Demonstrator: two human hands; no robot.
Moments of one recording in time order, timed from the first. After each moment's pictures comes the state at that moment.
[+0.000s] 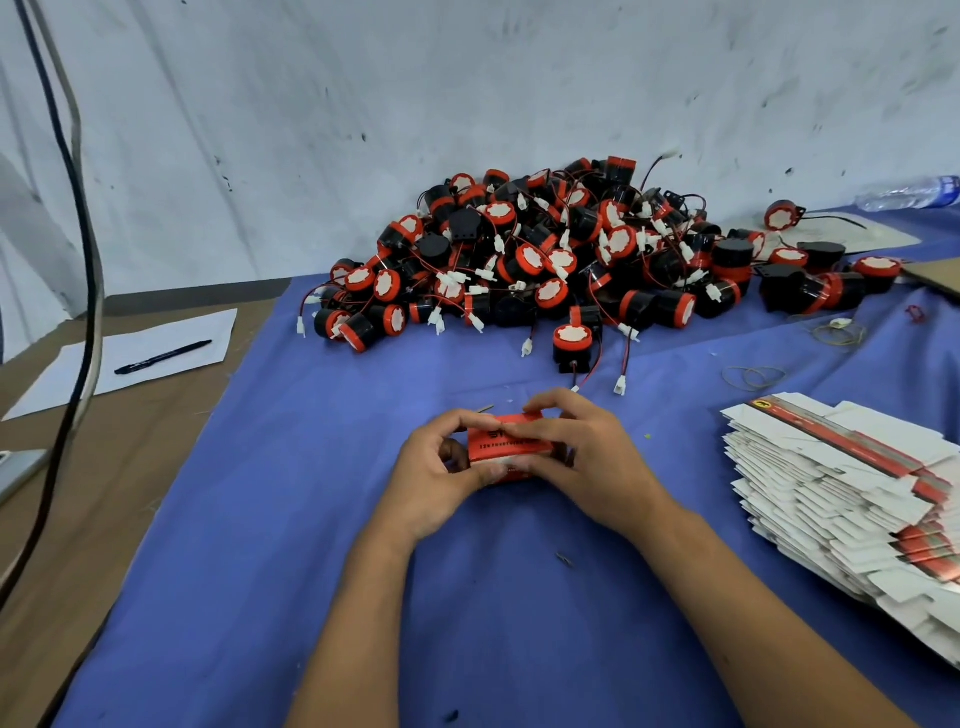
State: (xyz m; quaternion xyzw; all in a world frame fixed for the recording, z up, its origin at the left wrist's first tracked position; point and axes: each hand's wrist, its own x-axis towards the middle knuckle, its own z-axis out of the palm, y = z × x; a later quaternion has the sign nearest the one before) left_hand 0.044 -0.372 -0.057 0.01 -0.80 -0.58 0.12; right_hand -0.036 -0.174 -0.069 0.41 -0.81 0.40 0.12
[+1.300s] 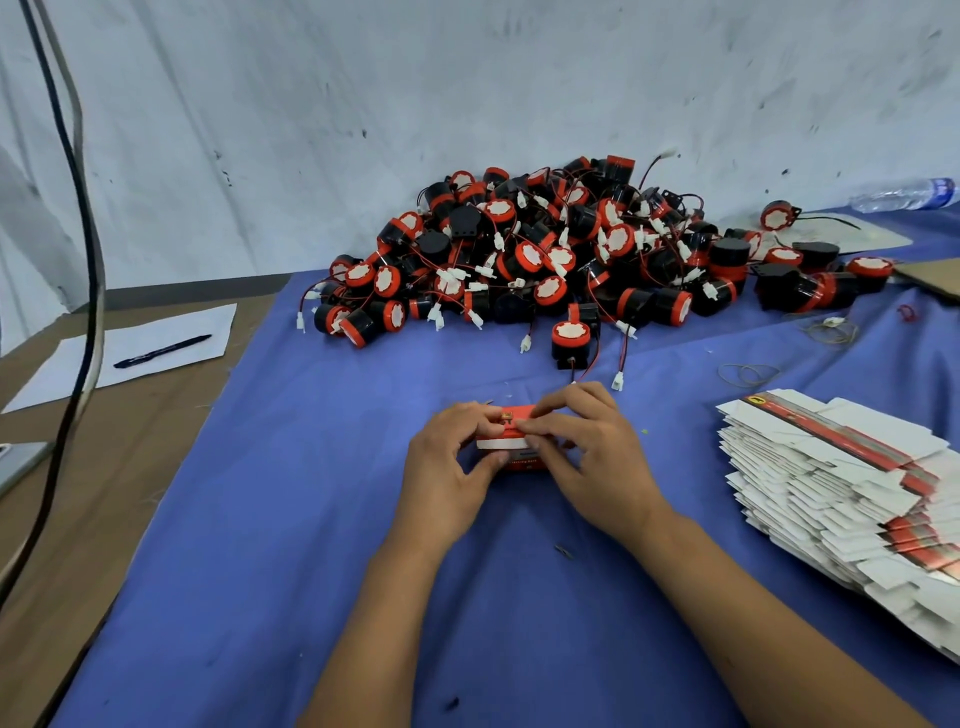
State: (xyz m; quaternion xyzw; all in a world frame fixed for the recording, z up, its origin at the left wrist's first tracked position) left_hand 0.046 -0.359 -0.068 -0.05 -0.86 -0.42 0.28; right_hand -0.022 -0.175 -0.068 0.39 -0.80 0.38 0.26
